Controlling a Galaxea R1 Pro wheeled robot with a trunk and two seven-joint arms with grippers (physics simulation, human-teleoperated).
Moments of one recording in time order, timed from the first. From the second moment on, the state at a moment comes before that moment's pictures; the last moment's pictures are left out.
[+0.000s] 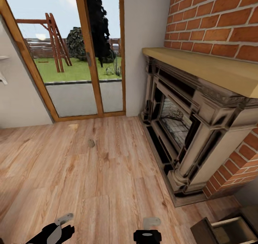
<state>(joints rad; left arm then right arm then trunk) -0.52 0.13 0.02 -0.20 0.43 0.30 0.15 -0.38 0.17 0.72 -0.56 -0.68 0.25 -0.64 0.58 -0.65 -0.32</state>
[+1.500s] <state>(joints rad) -0.52 0.13 0.02 -0.19 0.43 0.25 0.15 -0.38 0.17 0.77 -0.56 -0.68 0.20 -0.64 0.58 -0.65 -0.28</state>
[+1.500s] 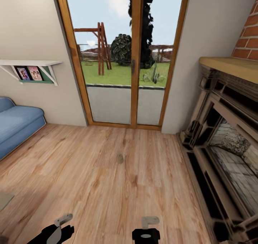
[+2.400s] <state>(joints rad) -0.52 0.13 0.02 -0.19 0.43 0.25 0.15 -0.38 0.17 0.79 -0.56 -0.68 0.20 -0.64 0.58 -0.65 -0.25</state>
